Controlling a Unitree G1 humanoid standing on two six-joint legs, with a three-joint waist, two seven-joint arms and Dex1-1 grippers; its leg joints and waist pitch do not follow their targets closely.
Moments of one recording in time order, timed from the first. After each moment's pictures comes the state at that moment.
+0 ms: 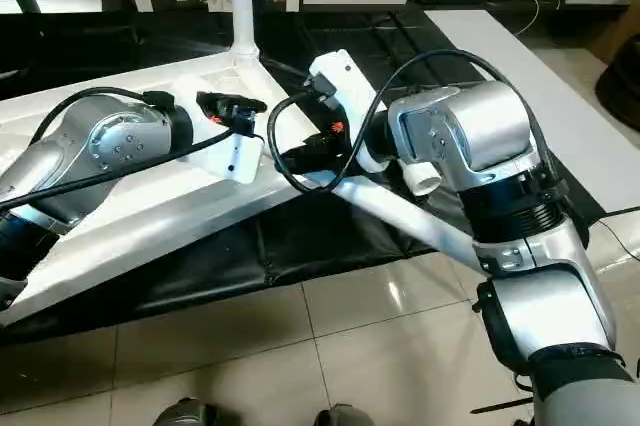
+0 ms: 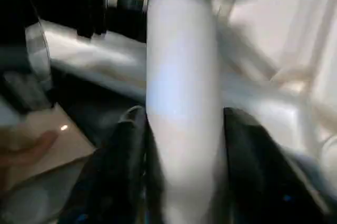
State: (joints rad) left arm -0.86 0.61 -0.50 0.22 0.54 -0.17 -0.76; right arm -1.01 -0.45 0.24 0.17 0.42 1.20 0.86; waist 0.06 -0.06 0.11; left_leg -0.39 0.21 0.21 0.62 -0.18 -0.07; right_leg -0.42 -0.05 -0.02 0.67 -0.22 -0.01
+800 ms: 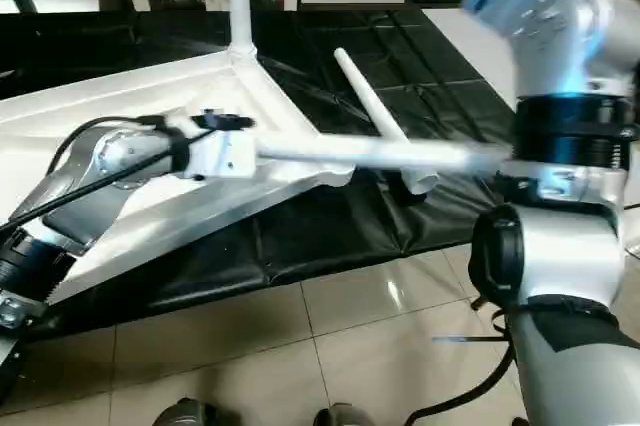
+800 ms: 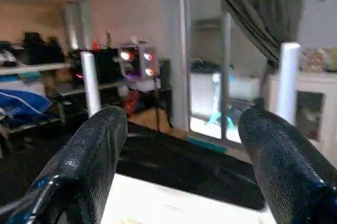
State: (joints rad) left arm -0.76 0.52 -0.37 0.31 0.48 0.07 -0.67; right arm -1.25 -0.40 -0.28 0.34 0.62 0.78 0.79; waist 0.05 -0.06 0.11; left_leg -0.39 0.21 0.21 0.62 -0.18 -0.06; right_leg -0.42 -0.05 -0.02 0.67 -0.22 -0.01
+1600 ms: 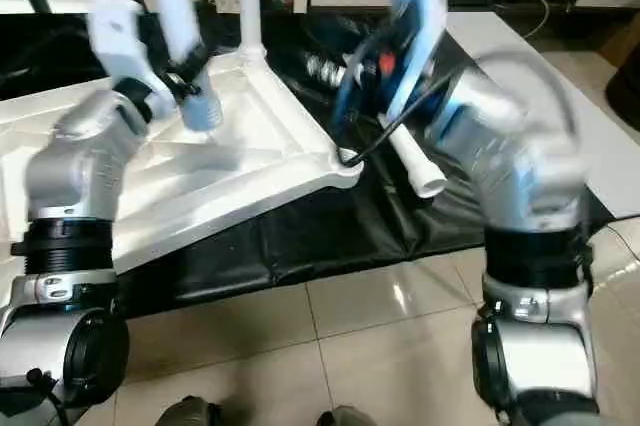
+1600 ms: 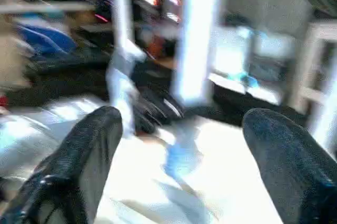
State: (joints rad) left arm -0.84 0.12 0.32 0.26 -0.17 0.45 -0.36; right arm -0.78 -0.36 -0.09 0.00 0.54 0.70 0.75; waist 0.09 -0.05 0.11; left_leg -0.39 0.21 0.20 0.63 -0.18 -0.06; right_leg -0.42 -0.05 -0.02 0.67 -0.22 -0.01
